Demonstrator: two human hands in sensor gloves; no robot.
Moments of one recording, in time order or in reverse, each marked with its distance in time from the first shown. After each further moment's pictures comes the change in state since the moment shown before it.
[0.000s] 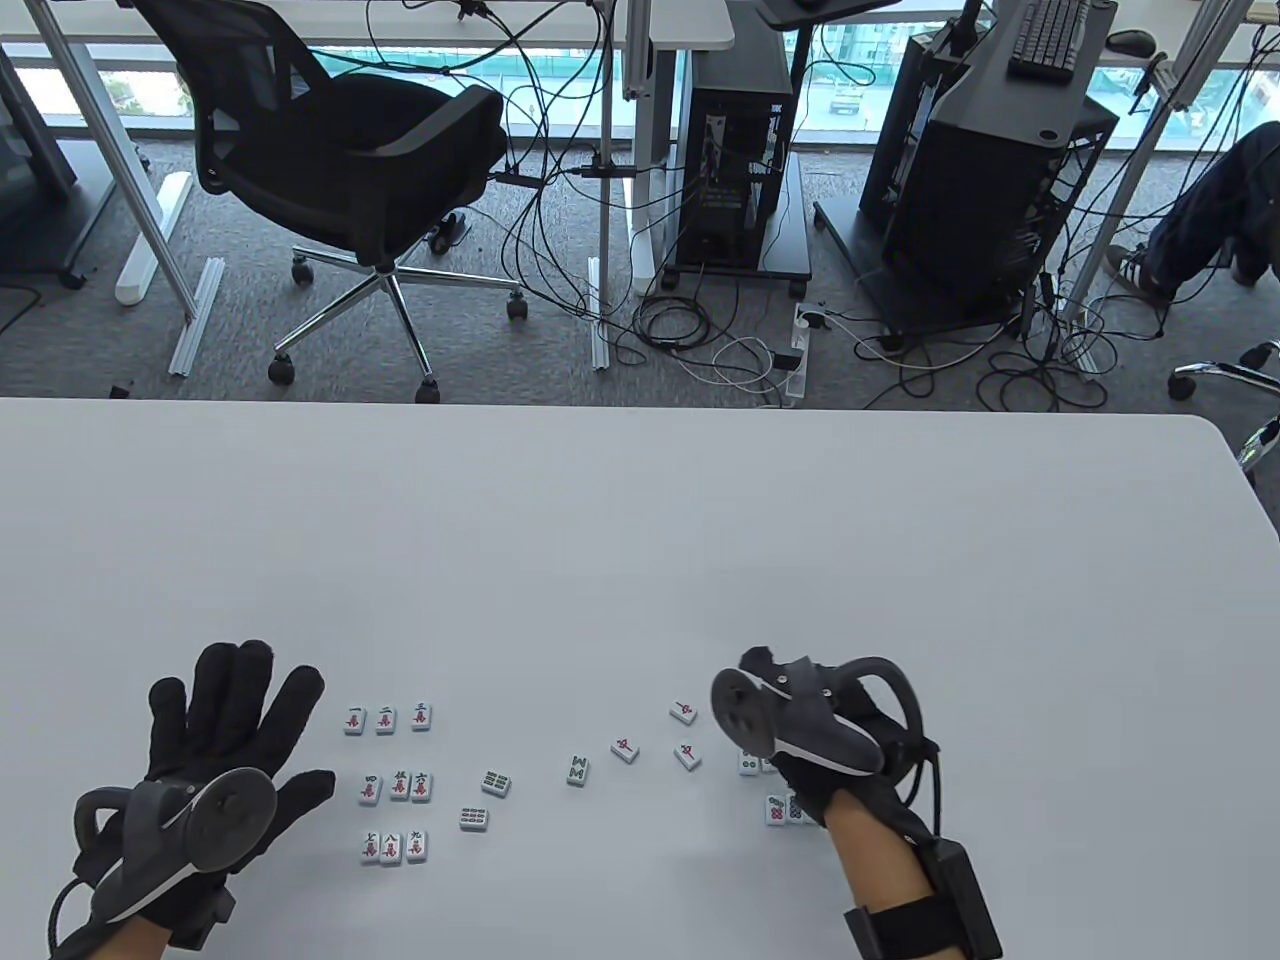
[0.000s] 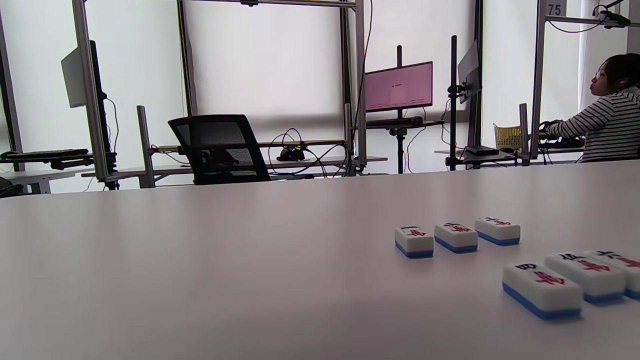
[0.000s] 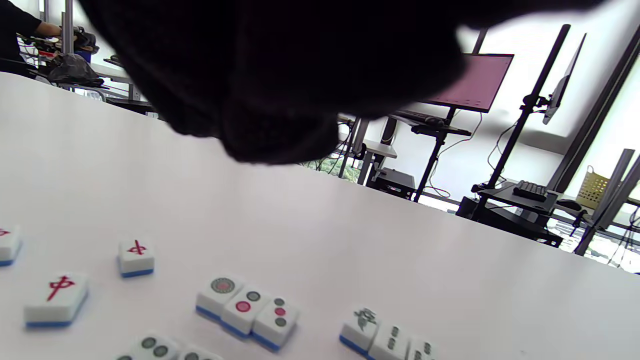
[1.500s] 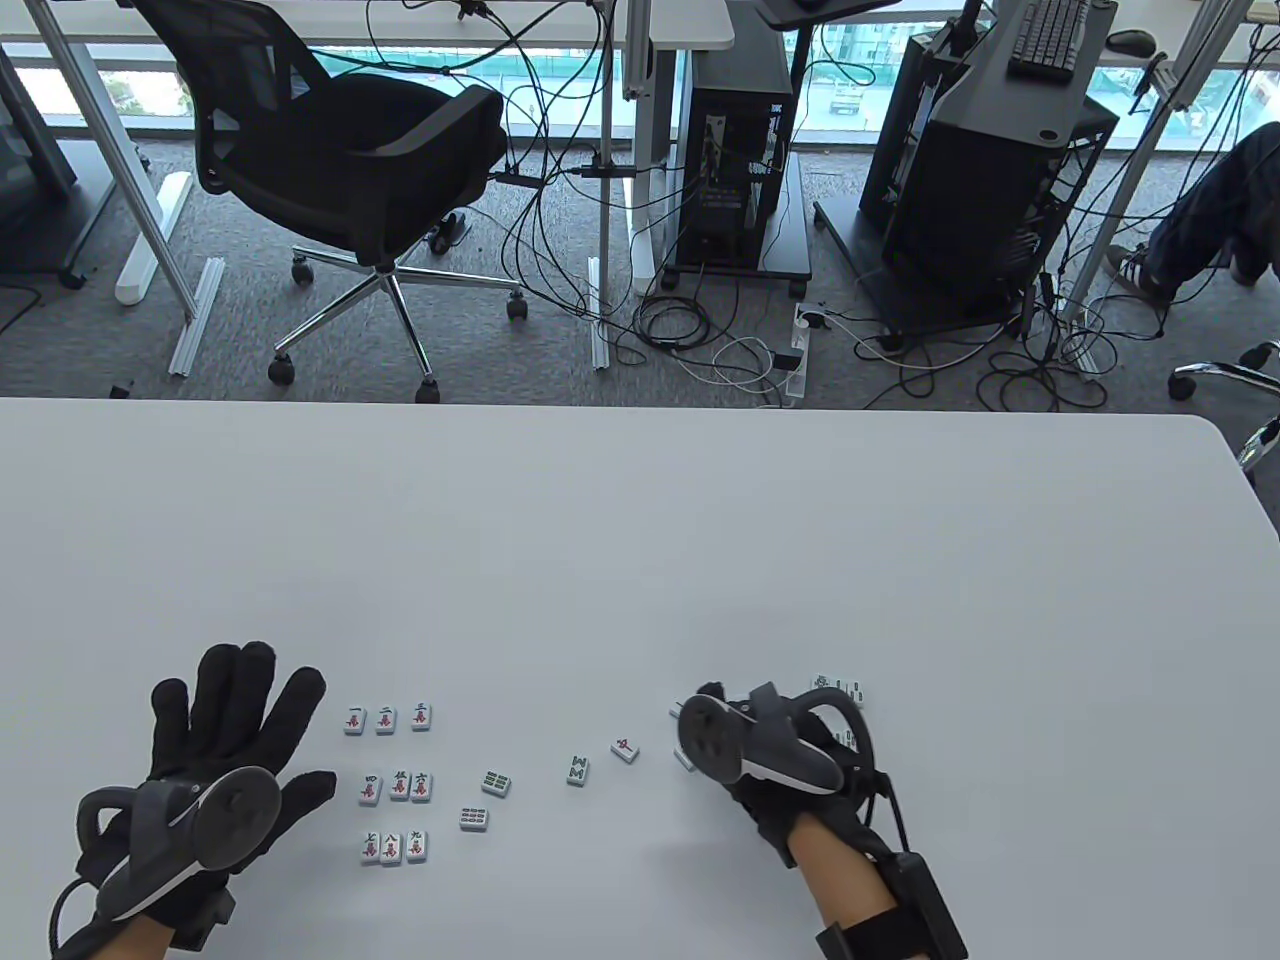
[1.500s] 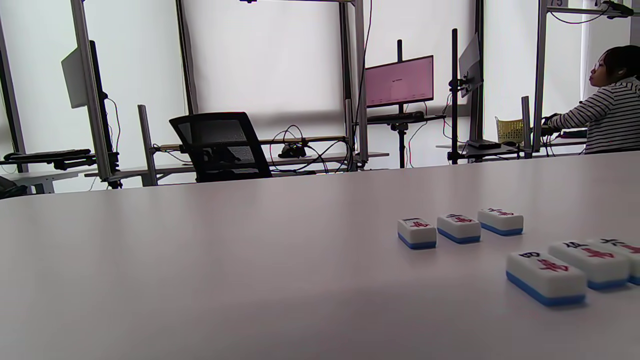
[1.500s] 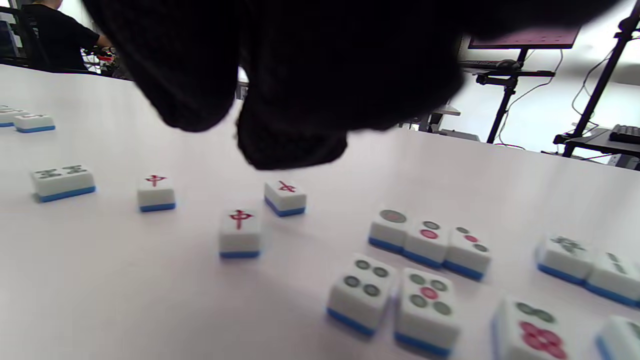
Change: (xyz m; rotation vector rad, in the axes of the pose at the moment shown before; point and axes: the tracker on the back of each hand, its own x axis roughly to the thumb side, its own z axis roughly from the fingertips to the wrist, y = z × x) left_hand 0.003 0.002 -0.001 -0.009 -0.001 -0.016; right_hand 0.081 0.032 -0.016 0.081 -0.176 -0.127
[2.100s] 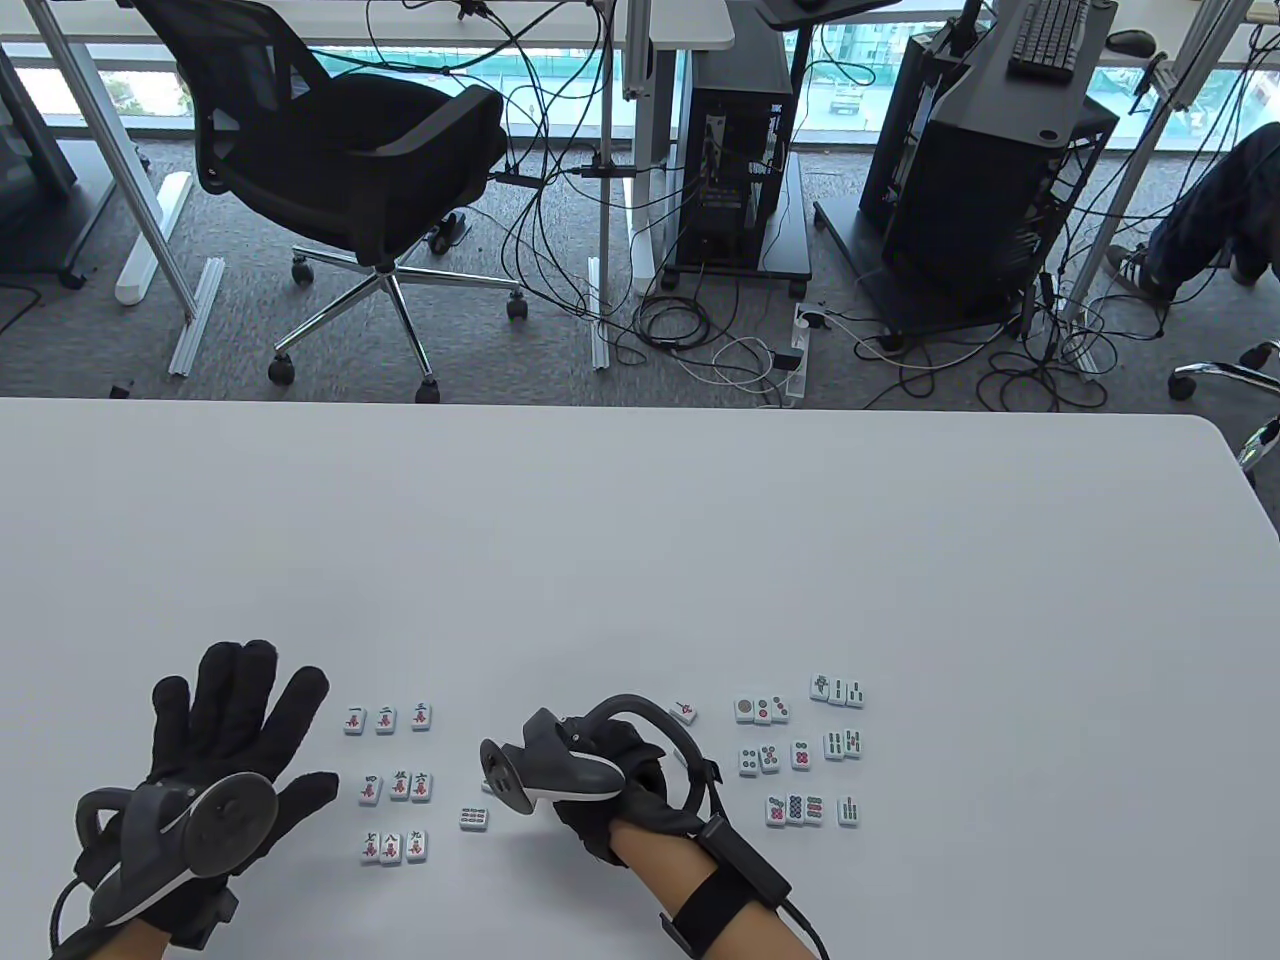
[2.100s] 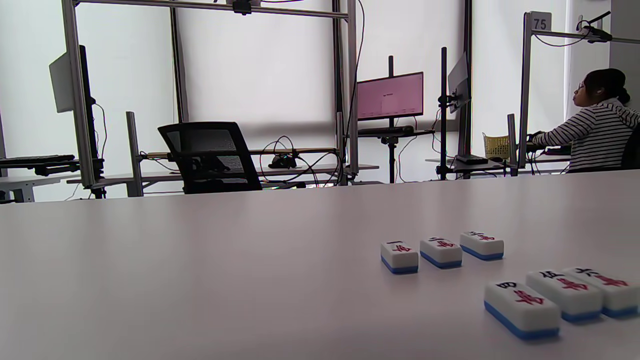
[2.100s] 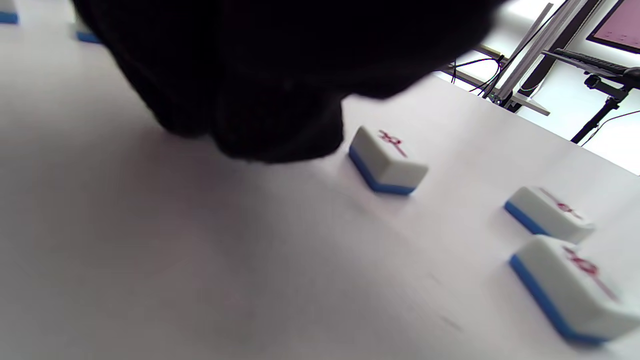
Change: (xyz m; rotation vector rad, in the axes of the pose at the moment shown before) left_hand -0.001 0.002 0.002 0.036 -0.025 0.029; right_hand 0.116 0.031 -0.054 0.180 -0.111 0.256
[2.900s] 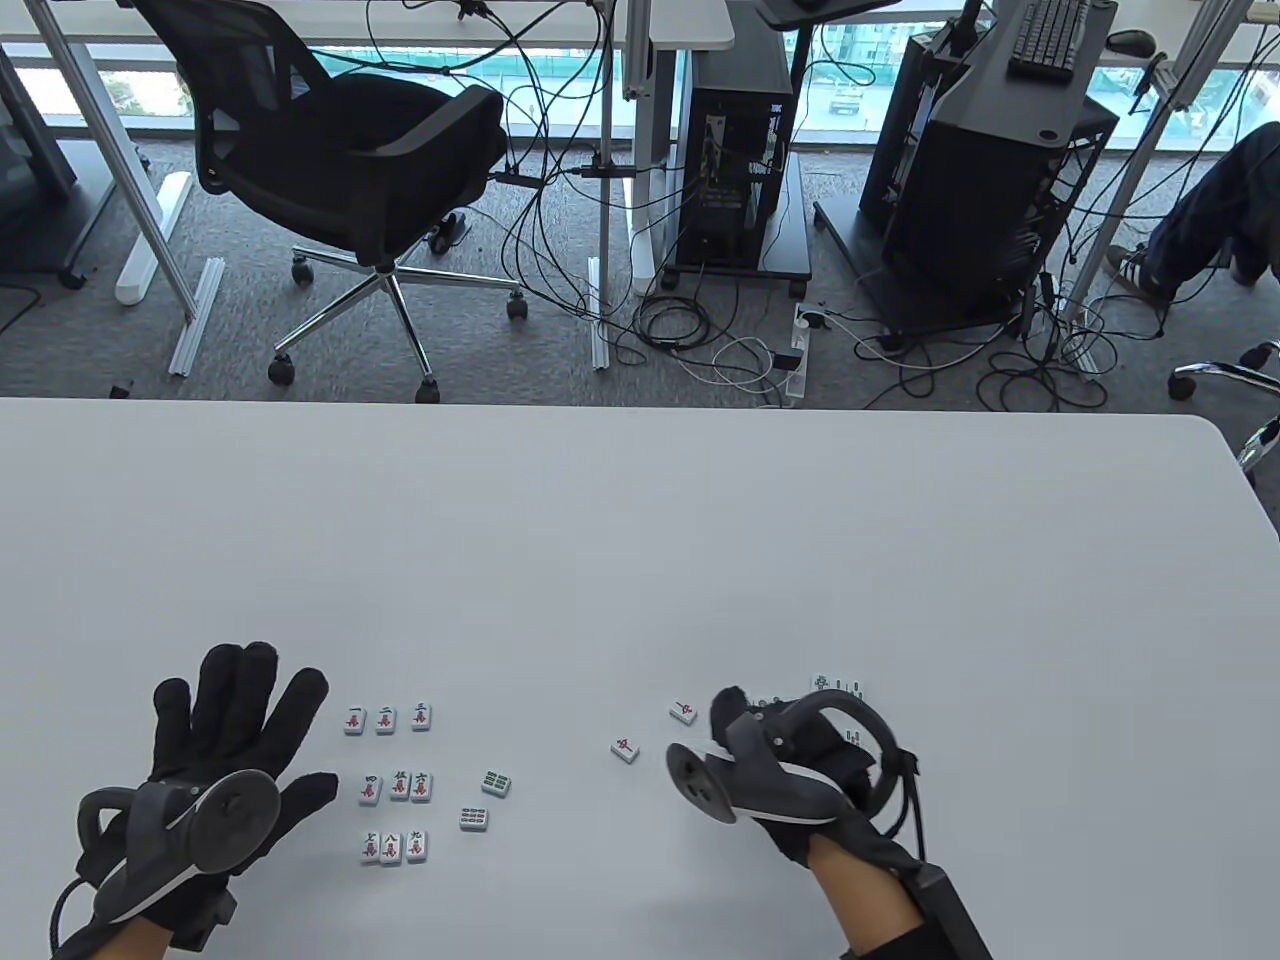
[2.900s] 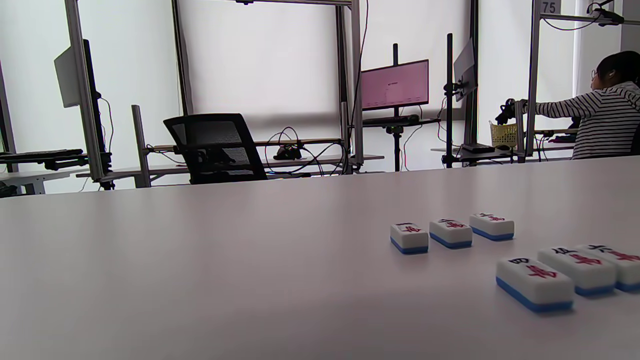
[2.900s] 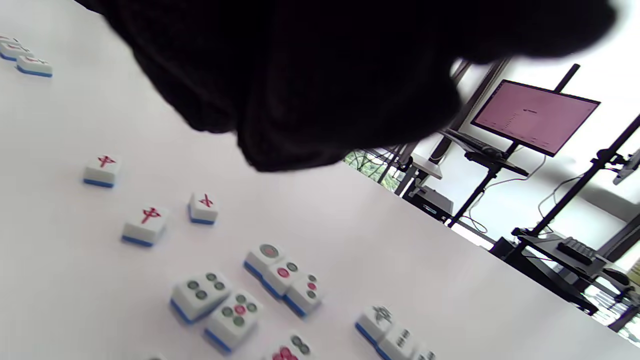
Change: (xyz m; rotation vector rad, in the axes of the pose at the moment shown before) left_hand -0.002 -0.007 -0.001 -0.033 0.014 -0.020; right_hand -0.148 -0.003 0.129 -0.150 0.174 0.101
